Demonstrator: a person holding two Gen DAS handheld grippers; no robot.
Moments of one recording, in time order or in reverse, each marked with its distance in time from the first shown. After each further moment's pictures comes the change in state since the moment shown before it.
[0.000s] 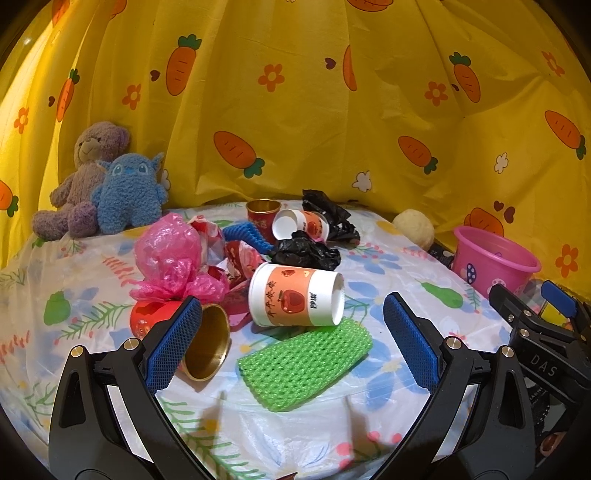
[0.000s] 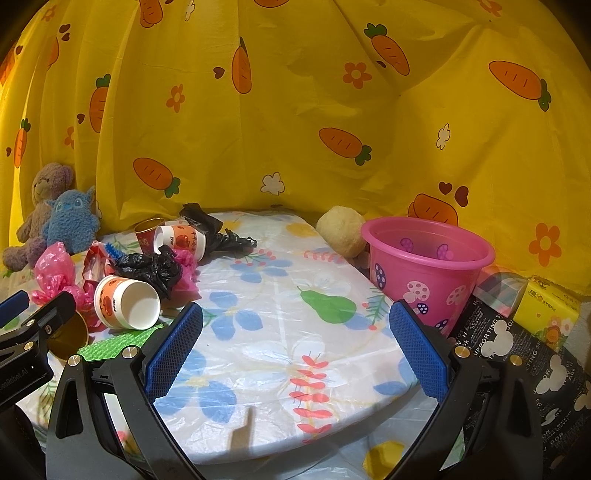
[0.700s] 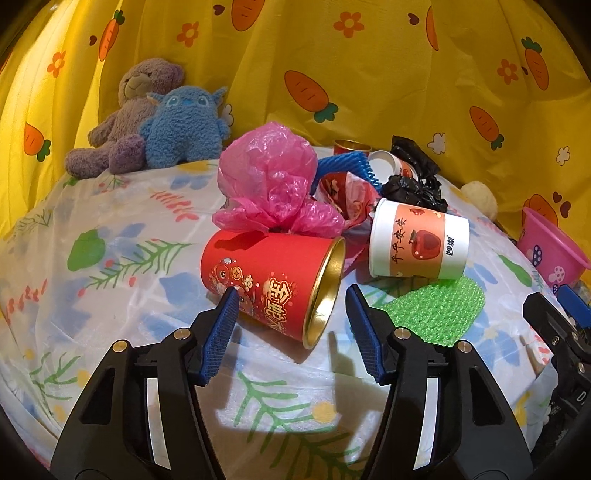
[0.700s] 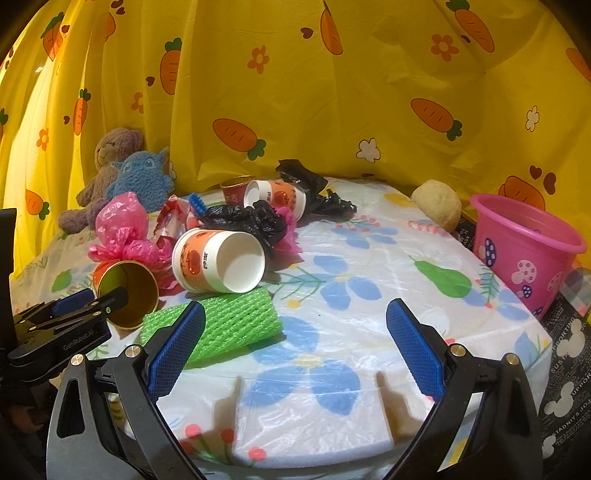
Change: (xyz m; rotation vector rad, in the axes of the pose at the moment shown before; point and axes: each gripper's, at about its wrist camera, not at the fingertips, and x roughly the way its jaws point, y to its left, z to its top) left arm 0.042 0.077 -0.037 -0.106 0.184 0.143; right arm 0.030 0.067 -0.029 -0.053 0.102 0.299
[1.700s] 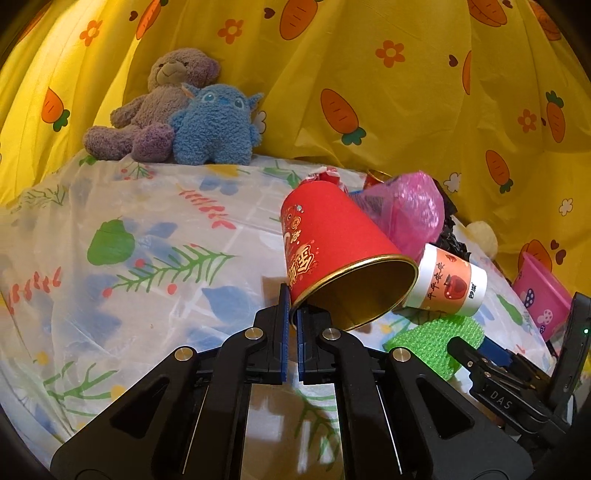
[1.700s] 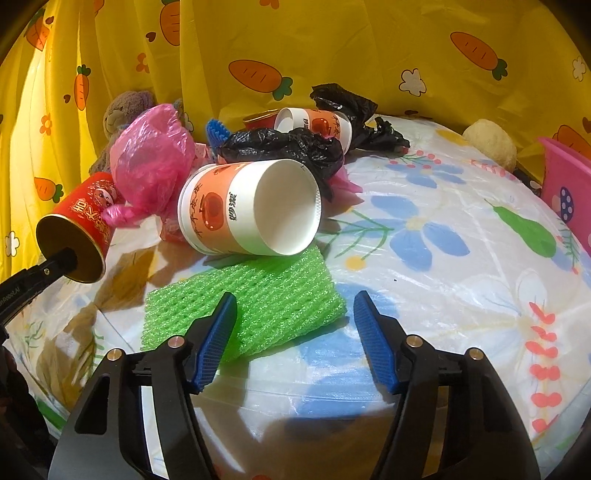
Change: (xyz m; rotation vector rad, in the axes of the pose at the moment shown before) left arm -0.014 0.051 0.012 -0.150 -0.052 -0.027; right arm 0.065 0.015 -0.014 0.035 0.205 0.143
